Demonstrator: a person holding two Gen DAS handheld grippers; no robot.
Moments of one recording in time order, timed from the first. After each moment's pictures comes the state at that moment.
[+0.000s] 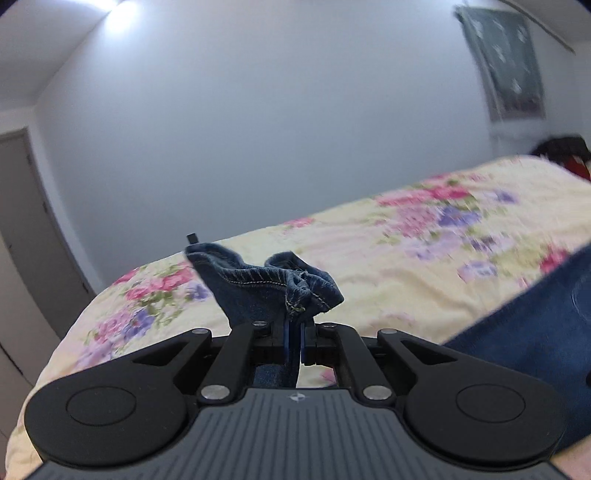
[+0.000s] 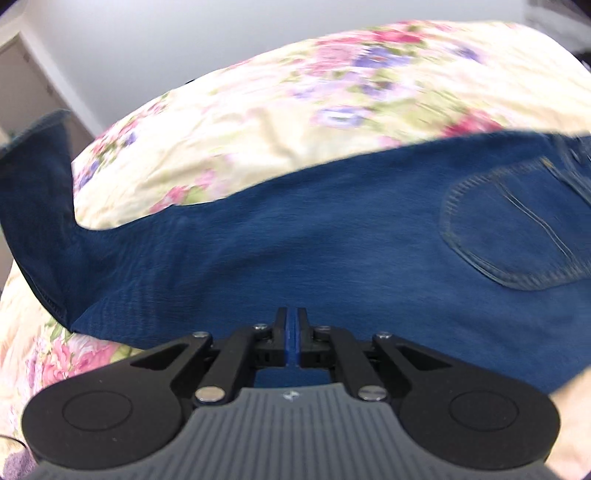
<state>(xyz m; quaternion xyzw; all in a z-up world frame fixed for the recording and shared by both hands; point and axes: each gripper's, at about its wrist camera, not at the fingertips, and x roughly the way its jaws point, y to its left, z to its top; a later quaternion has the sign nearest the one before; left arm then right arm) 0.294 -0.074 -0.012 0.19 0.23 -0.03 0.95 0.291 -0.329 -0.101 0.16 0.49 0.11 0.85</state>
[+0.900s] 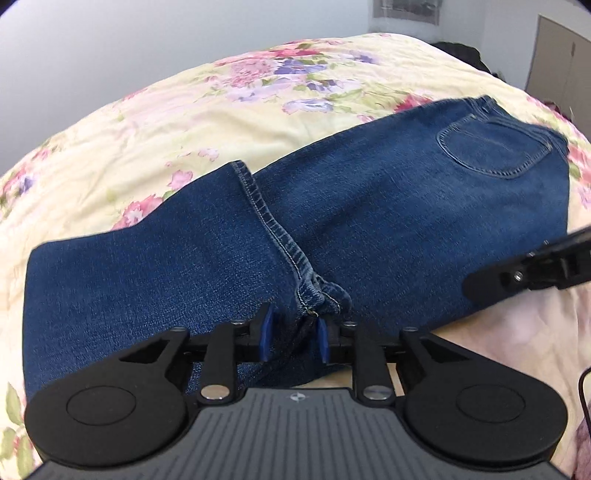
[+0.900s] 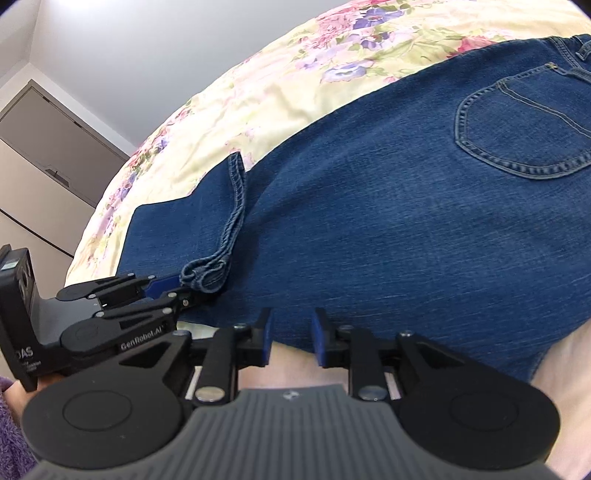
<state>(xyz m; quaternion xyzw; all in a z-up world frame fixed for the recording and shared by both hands) 0.266 -0.115 -0.116 0.16 0.42 -0.22 0.86 0.260 -0.332 -0.131 0.26 0.48 0.17 0.82</state>
